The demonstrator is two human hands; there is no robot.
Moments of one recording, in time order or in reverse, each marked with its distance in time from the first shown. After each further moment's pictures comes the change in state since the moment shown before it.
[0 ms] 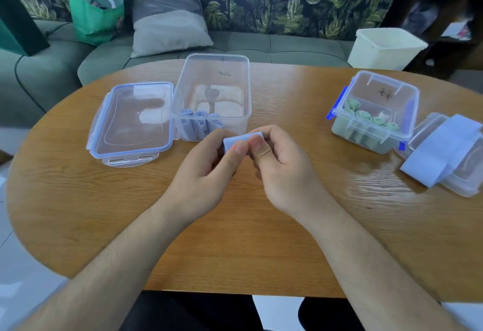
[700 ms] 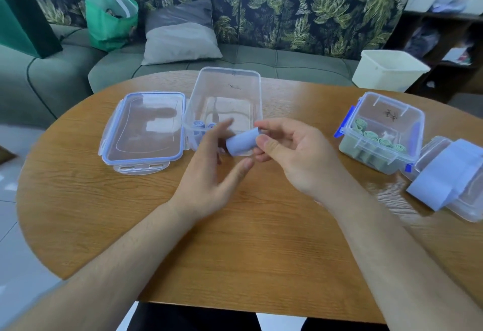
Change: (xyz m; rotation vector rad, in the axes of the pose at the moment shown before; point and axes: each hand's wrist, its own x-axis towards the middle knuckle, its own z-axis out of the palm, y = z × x) left_hand 0.019 -0.041 -0.016 0.307 0.151 0.287; right_hand 0.032 -0.034 -0.018 -0.045 -0.105 0.056
